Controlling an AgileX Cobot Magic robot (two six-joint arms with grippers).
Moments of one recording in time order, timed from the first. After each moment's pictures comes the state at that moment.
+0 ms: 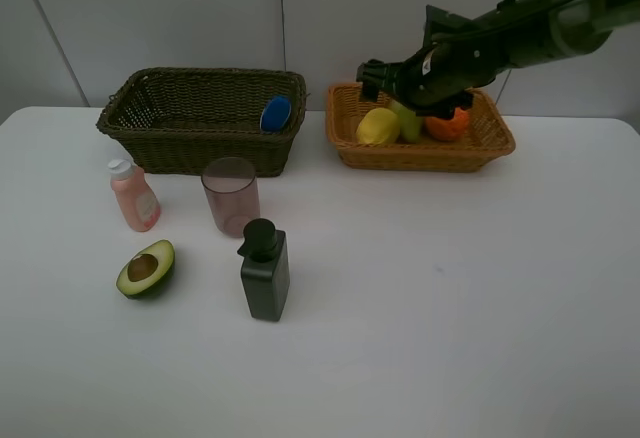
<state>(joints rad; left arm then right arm) -0.08 -0.01 -0.42 -0.14 1.07 0.11 0.35 2.06 -1.38 -0.30 0.16 0.62</state>
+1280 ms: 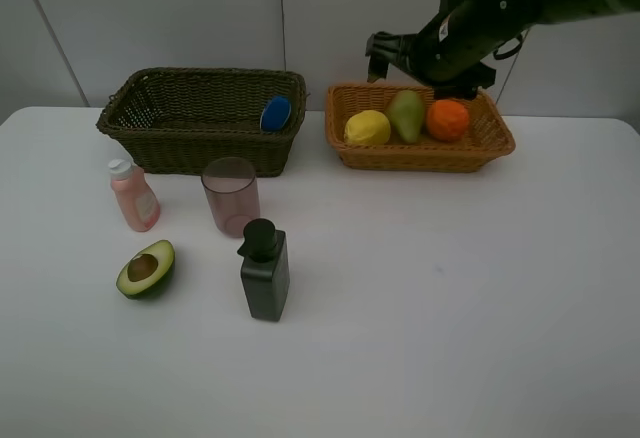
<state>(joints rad) -0.08 -0.01 -0.42 -0.14 1.07 0.11 0.38 1.92 -1.38 -0.30 0.36 0.62</state>
